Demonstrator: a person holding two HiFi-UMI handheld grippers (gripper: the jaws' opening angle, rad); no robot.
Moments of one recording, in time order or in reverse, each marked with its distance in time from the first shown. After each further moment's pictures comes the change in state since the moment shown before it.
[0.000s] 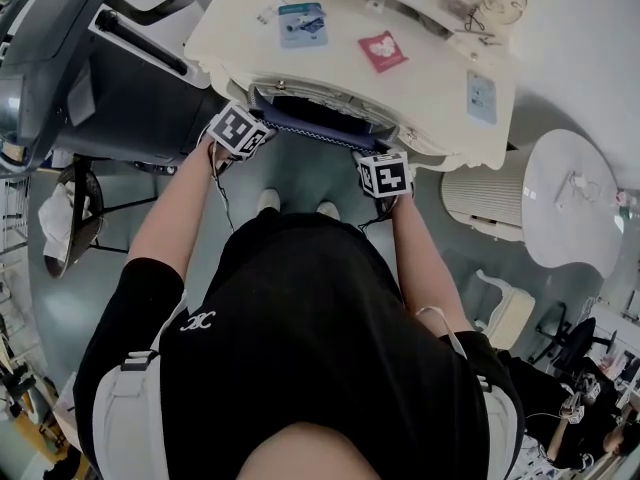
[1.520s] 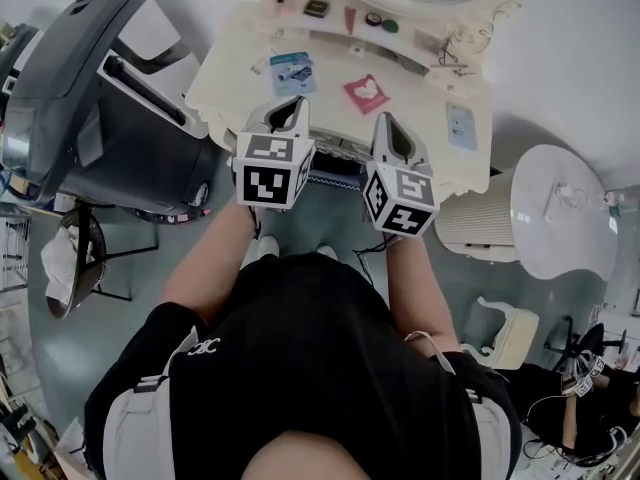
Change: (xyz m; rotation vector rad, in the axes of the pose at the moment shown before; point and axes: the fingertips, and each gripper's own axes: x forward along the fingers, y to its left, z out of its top) left arm -0.188 -0.050 0.203 -0.191 -0.716 0.362; right arm -0.198 0.001 0.204 0.134 -0.780 -0.239
